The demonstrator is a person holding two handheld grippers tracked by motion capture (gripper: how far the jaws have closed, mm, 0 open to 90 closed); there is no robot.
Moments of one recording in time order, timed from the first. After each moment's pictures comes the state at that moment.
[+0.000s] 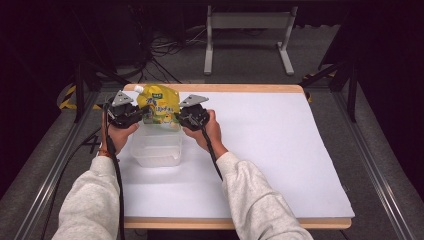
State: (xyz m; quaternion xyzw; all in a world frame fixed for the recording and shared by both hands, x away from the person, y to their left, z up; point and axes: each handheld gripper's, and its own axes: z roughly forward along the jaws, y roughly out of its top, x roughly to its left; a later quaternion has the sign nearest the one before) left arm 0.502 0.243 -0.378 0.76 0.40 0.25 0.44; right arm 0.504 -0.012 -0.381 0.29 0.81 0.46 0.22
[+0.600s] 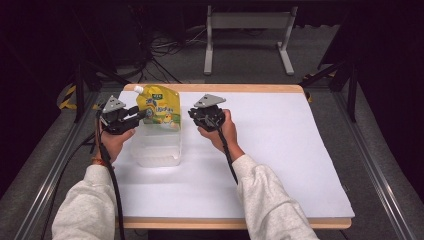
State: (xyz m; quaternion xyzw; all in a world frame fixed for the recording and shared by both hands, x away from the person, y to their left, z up) left arm 0.475 0.253 -0.375 0.74 0.41 0.25 0.47; right arm 0.489 -0.056 -0.367 0.29 0.81 0.46 0.24
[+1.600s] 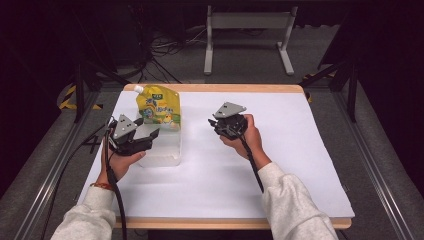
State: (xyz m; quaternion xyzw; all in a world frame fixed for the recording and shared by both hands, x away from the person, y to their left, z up) left arm 0.408 0.212 -0.375 0.76 0.36 0.29 0.46; right arm 0.459 -0.113 -0.363 0.25 0.83 0.40 0.29
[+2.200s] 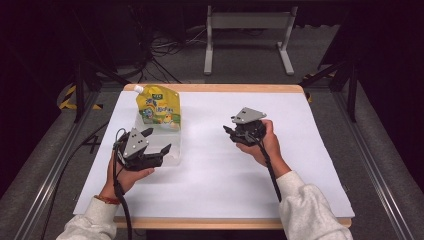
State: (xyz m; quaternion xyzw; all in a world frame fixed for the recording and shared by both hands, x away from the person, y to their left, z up) left arm 0.368 0.181 -0.376 0.79 0.30 0.29 0.46; right arm 0.437 -0.158 -0.362 0.27 0.83 0.38 0.30
